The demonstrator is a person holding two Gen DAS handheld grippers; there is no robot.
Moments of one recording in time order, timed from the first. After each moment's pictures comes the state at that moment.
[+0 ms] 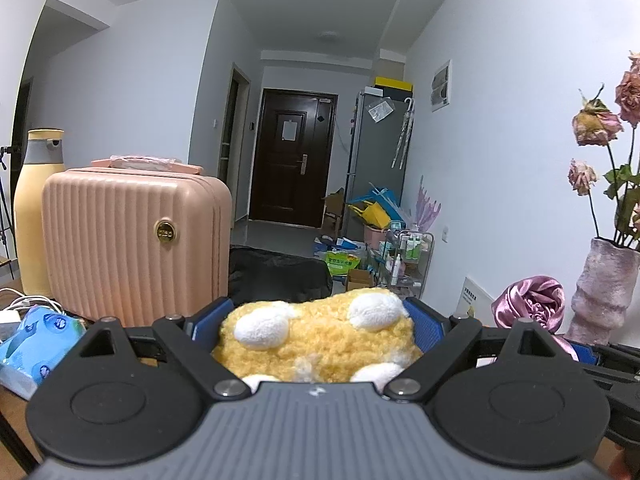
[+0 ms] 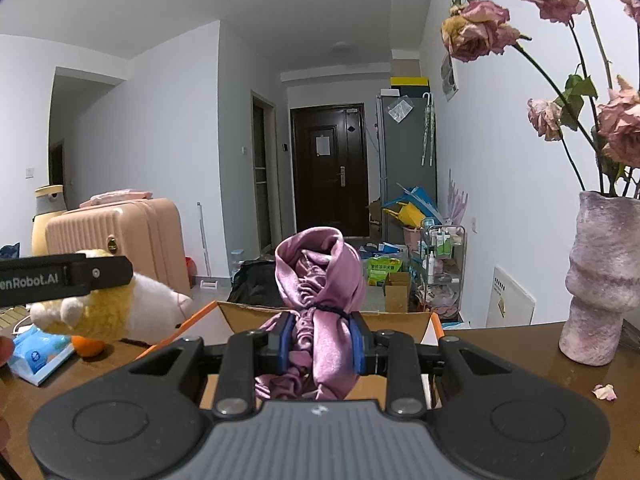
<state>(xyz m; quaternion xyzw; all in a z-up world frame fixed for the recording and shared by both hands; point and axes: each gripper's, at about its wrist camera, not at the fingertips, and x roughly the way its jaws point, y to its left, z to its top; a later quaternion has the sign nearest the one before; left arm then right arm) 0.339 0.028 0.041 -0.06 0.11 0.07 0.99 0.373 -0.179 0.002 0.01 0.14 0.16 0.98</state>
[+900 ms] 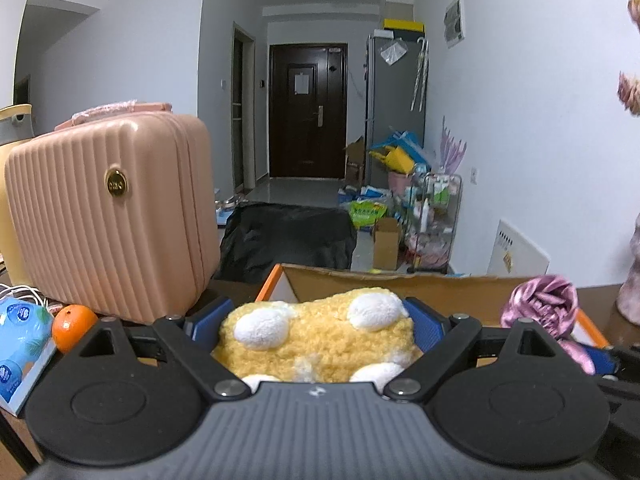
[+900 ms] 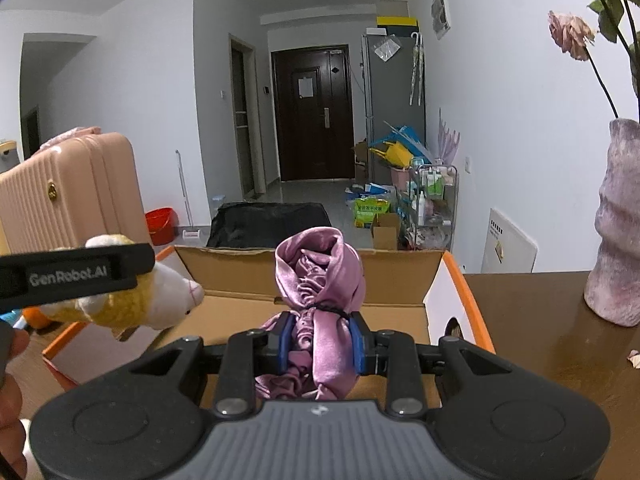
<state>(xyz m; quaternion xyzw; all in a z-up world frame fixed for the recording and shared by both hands) 0.436 0.017 -0.011 -0.02 0.20 0.11 0.97 0.456 -0.159 -0.044 0.01 0.23 0.13 0.96</state>
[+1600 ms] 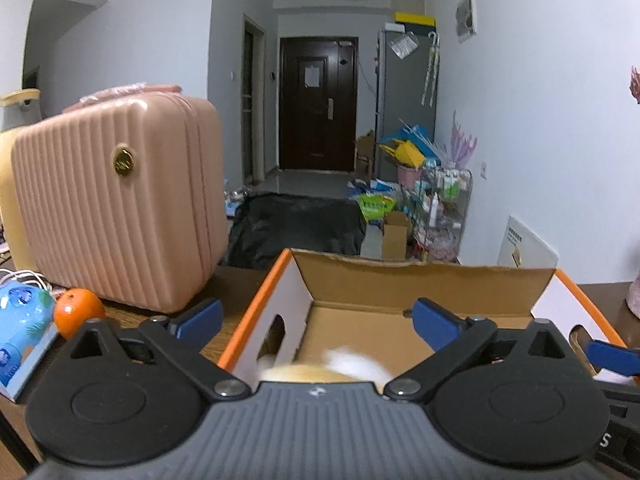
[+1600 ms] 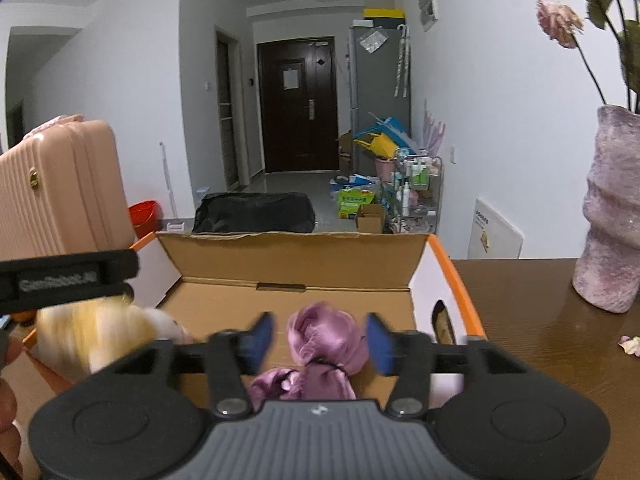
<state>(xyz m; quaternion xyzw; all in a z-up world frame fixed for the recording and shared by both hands) 0.435 0.021 -0.018 -0.03 0.20 0.12 0.97 0.454 -0.159 -0.053 0.01 0.24 0.10 0.96</state>
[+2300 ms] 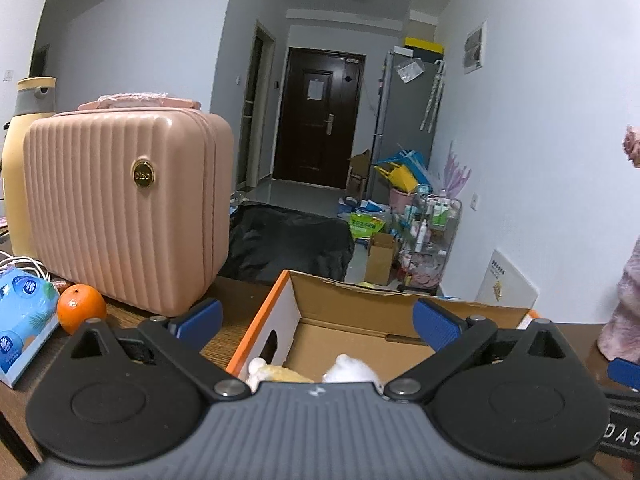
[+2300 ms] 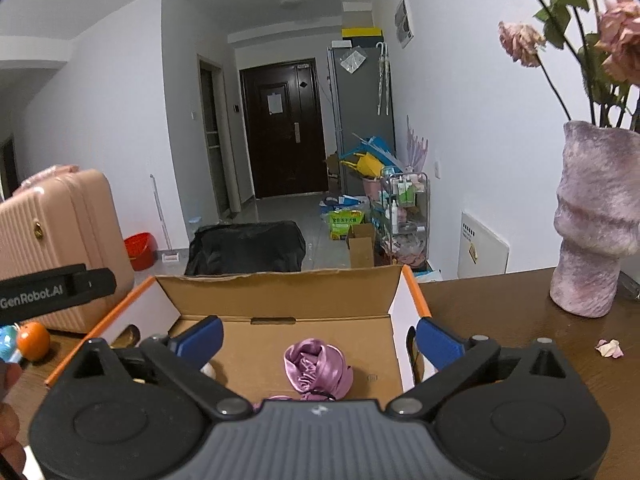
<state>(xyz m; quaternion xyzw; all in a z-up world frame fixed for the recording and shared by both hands) 0.410 0.033 0.008 -0.08 0.17 0.11 0.98 0.436 -0.180 -0.022 0.04 0.21 0.09 0.97</state>
